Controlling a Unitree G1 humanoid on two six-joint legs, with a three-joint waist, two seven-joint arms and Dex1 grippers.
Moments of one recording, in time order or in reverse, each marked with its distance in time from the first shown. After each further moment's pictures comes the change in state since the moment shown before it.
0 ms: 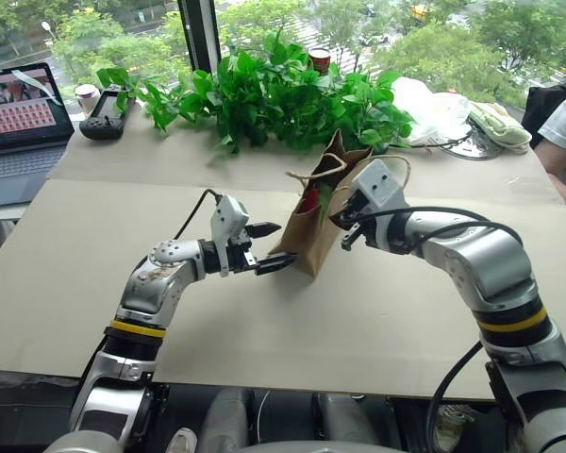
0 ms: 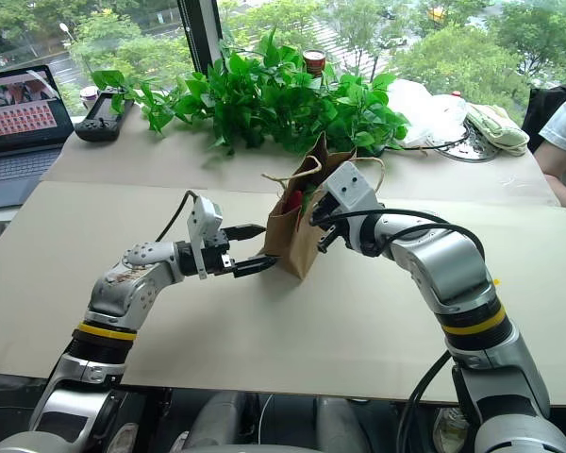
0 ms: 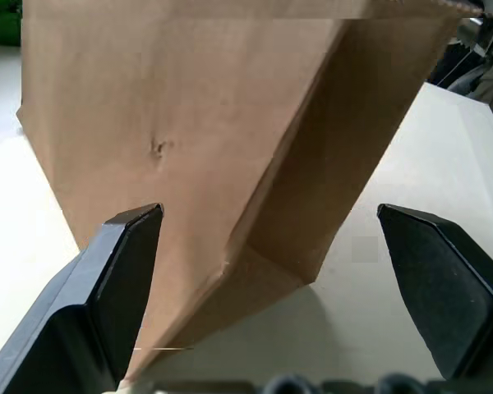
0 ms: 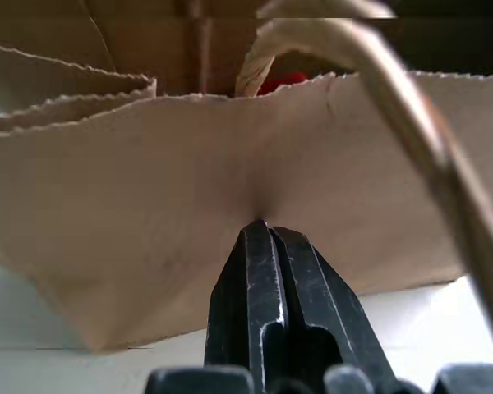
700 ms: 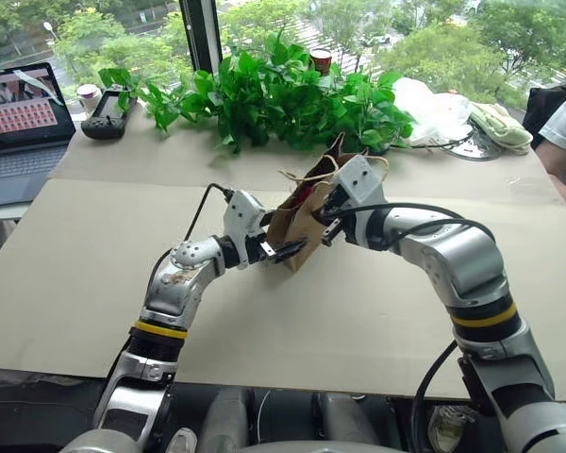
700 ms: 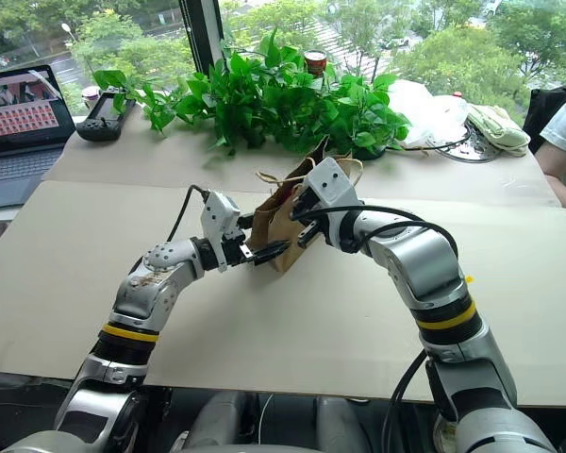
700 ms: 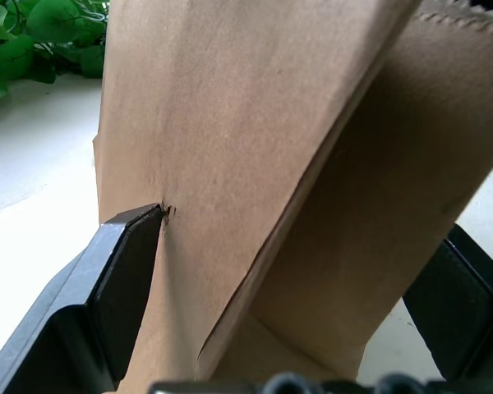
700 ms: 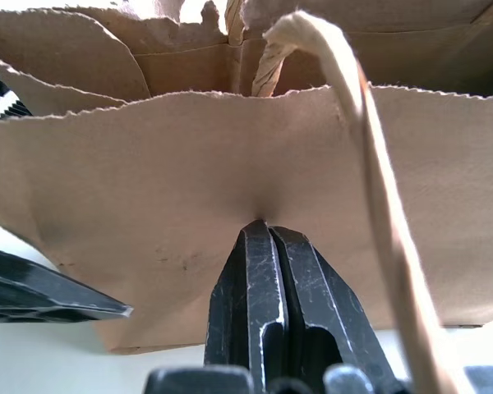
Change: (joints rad) left arm -0.046 -0.147 -0.013 0.045 0.141 -0.091 0.239; right arm -0.019 0.118 0.002 0.026 -0.047 0.010 -0.017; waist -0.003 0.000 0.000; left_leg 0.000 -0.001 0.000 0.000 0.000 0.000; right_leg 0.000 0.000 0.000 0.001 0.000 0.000
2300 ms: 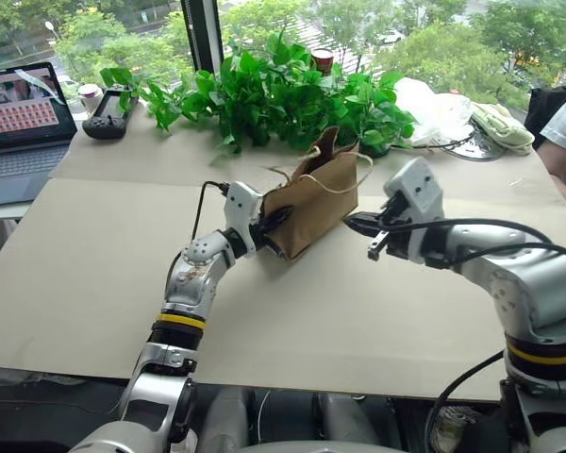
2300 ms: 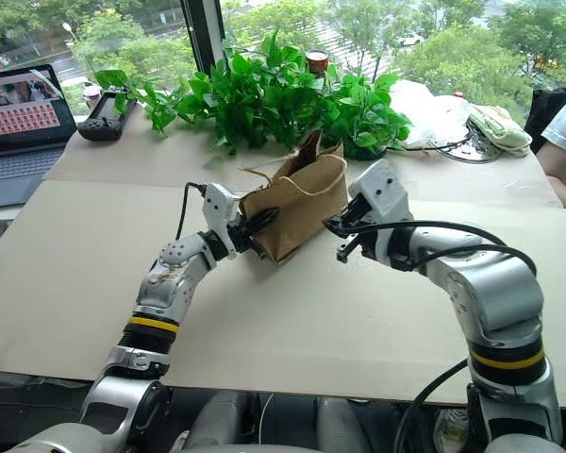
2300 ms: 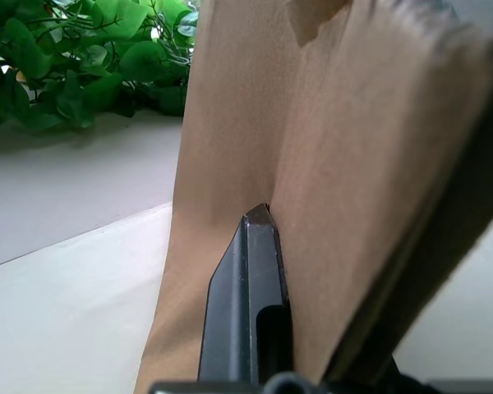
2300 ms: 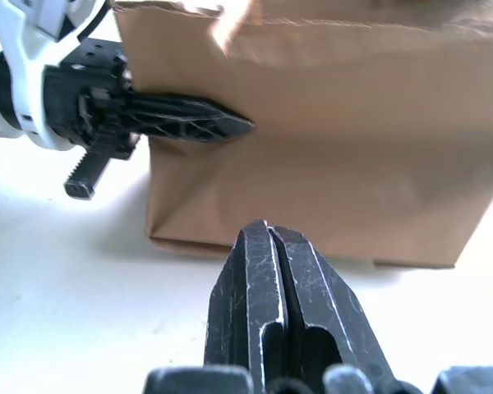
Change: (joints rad) left arm -0.048 -0.052 0.130 0.161 -0.039 -0.147 -0.010; right arm 0.219 -0.205 -0.336 -0.246 0.159 0.023 0.196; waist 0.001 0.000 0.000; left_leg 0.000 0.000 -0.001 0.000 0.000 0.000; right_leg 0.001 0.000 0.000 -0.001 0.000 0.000
